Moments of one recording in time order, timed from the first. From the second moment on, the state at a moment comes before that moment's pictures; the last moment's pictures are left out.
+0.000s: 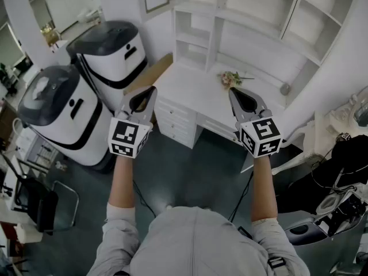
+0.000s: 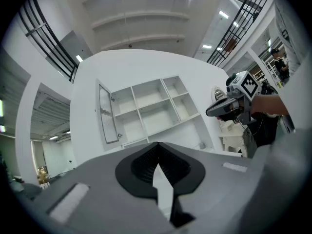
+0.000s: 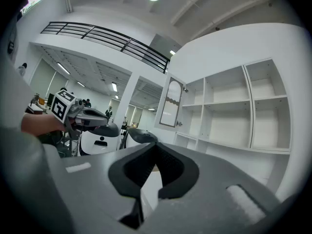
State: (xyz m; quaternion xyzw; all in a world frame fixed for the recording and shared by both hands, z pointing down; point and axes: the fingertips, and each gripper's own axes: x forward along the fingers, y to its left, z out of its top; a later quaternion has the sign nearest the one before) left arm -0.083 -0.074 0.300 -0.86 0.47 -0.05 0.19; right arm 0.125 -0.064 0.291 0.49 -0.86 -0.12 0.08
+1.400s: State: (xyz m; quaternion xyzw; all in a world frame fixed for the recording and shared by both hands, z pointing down) left arm -0.177 -0.111 0.332 -0.88 0.45 -0.05 0.15; right arm 0.042 -0.086 0.303 0.52 -0.85 -0.09 0.06
